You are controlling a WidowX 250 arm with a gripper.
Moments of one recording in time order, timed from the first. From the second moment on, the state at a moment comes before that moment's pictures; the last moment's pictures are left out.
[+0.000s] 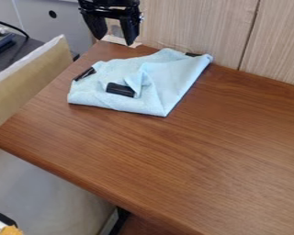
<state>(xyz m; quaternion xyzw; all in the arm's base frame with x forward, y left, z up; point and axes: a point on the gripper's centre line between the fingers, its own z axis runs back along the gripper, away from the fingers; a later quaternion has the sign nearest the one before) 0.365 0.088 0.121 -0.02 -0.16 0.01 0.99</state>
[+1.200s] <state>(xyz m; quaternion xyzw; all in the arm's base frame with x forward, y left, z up) 0.365 0.089 0.016 -0.04 -0.10 0.00 0.99</state>
